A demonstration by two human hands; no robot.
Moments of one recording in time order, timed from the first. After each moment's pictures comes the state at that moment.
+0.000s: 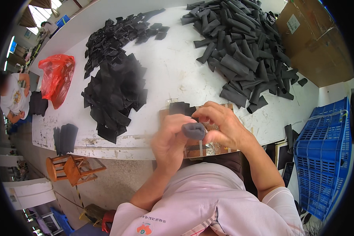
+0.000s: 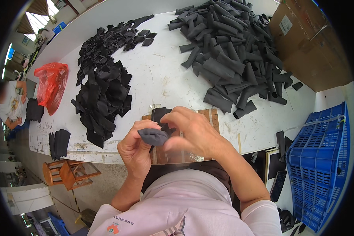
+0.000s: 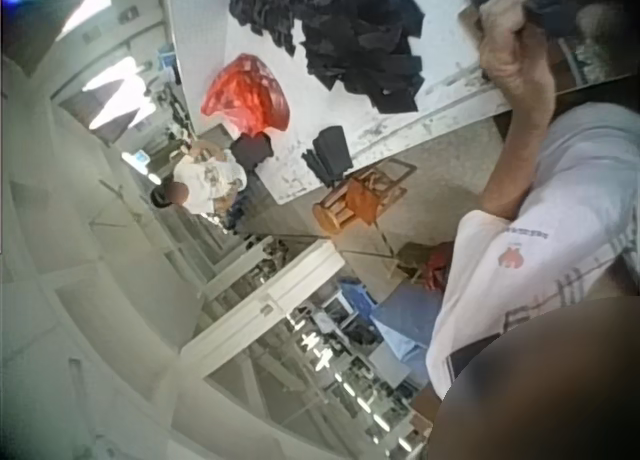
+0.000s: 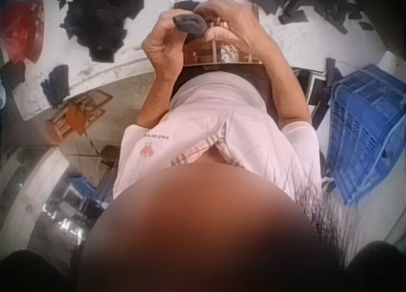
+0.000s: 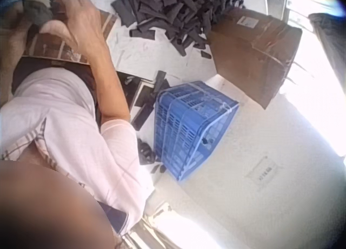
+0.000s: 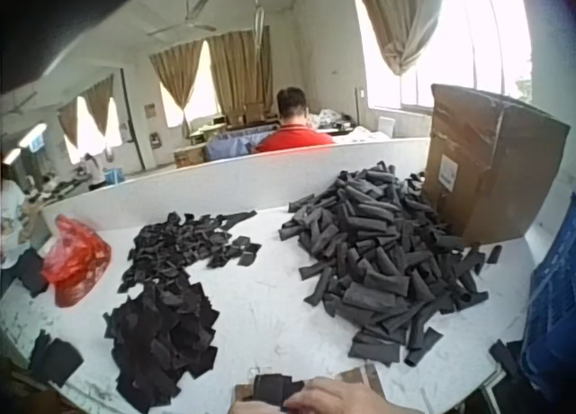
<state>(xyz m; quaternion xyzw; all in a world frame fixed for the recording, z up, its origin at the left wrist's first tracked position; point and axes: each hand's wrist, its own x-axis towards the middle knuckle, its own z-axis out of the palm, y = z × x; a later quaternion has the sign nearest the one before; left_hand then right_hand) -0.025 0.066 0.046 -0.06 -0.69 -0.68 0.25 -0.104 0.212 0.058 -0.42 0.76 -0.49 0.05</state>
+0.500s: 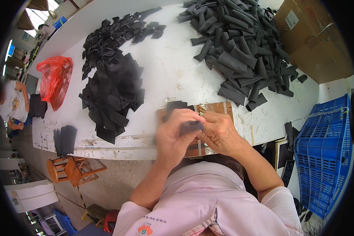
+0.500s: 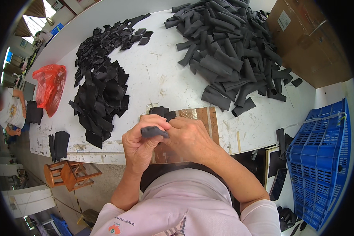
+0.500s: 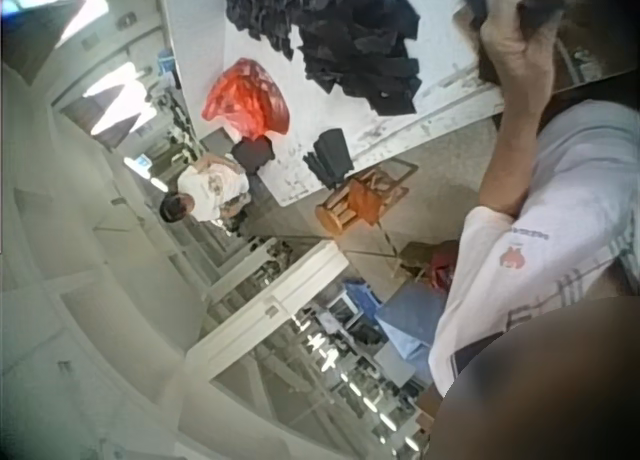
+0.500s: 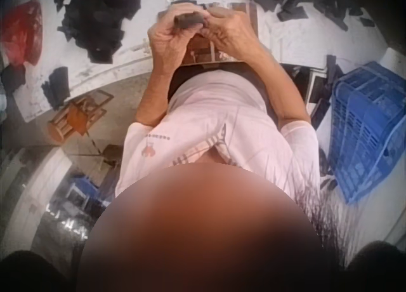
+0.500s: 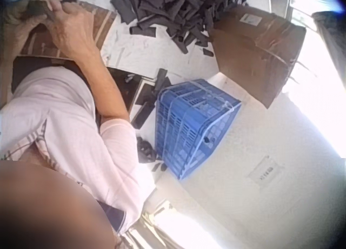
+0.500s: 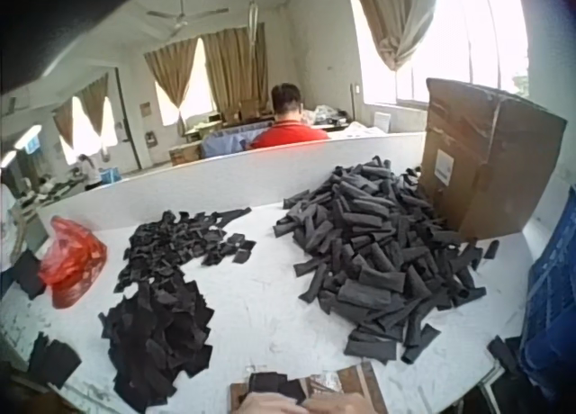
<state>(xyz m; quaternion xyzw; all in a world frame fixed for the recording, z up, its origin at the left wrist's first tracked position) -0.039 0.061 0.043 -0.09 -0.68 -0.71 0.13 -0.089 0.206 0.035 -0.44 0.81 -0.38 -0.03</state>
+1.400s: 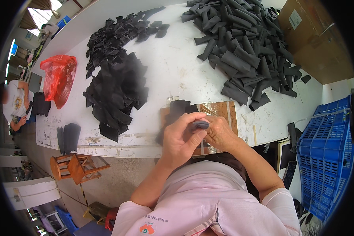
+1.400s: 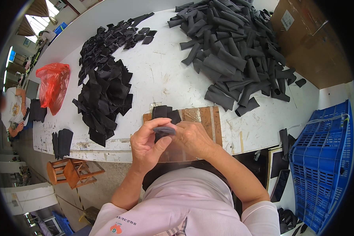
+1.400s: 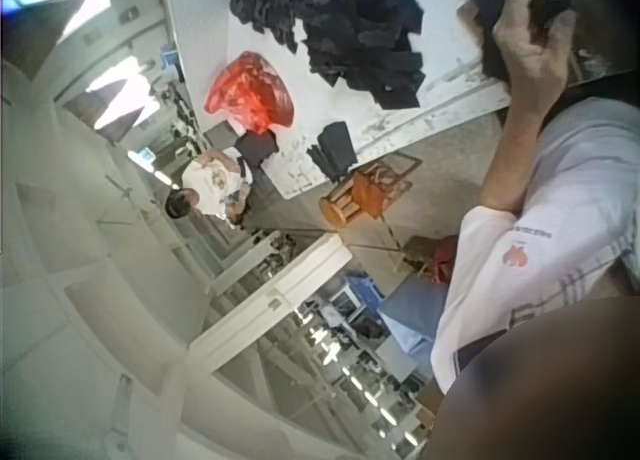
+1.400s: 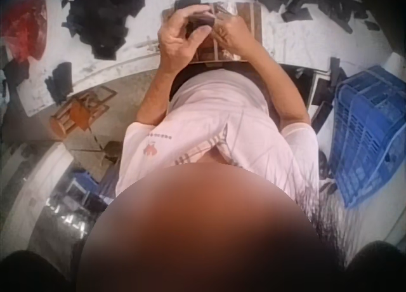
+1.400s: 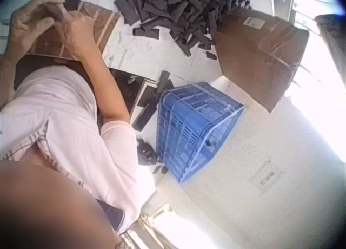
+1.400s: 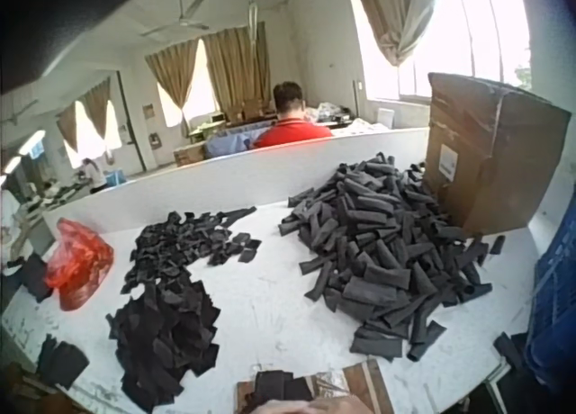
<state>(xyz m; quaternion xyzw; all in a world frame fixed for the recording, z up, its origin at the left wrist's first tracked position) -0.033 0.077 0.048 -0.04 -0.67 -0.73 0.11 -0.090 0.211 -0.005 -0.42 0.80 -0.43 0.02</state>
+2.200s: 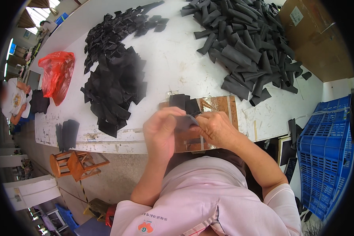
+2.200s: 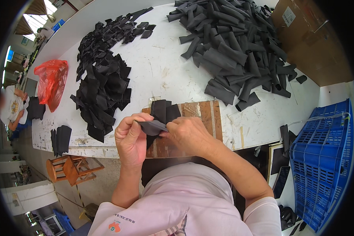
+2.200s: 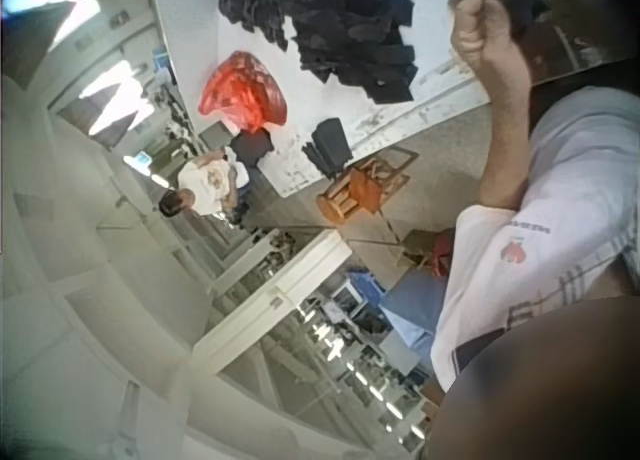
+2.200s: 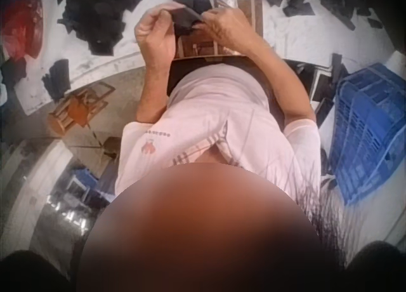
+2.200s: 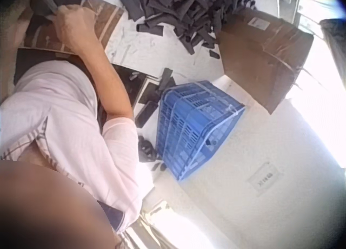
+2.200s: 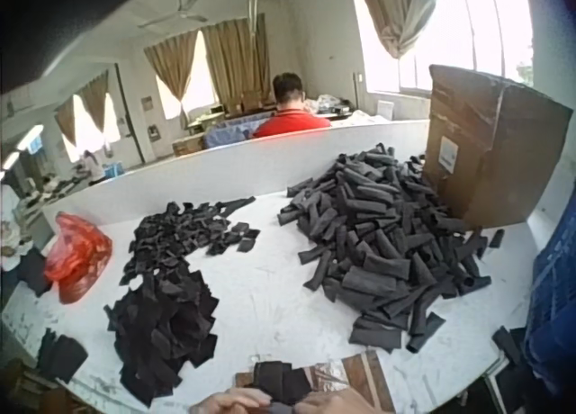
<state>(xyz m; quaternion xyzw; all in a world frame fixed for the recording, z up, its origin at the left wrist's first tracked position) -0.028 0.054 0.028 0.00 -0.51 -0.84 0.17 -0.086 0.205 0.020 -0.43 0.83 -0.36 0.01</state>
